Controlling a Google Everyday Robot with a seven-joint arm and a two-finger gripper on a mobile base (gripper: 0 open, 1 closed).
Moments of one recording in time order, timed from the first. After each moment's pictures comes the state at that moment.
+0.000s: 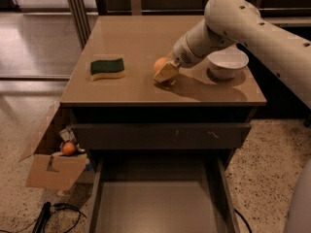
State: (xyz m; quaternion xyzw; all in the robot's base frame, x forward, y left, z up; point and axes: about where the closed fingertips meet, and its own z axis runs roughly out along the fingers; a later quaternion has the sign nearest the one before) arm 0.692 -0.043 0.836 -0.53 0.77 0.14 0.33
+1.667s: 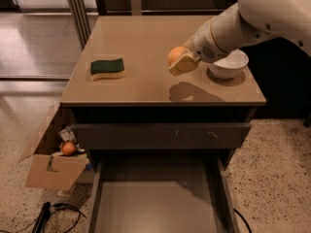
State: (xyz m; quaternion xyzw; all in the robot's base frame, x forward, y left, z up) arm 0.634 -0.074 0.909 -0.52 0.76 0.09 0.38
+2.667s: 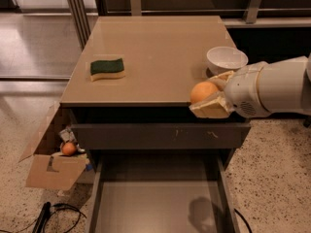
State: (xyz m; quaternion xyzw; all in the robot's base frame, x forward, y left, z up) arm 0.497 -0.121 0.897 -0.47 0.77 0.08 0.42
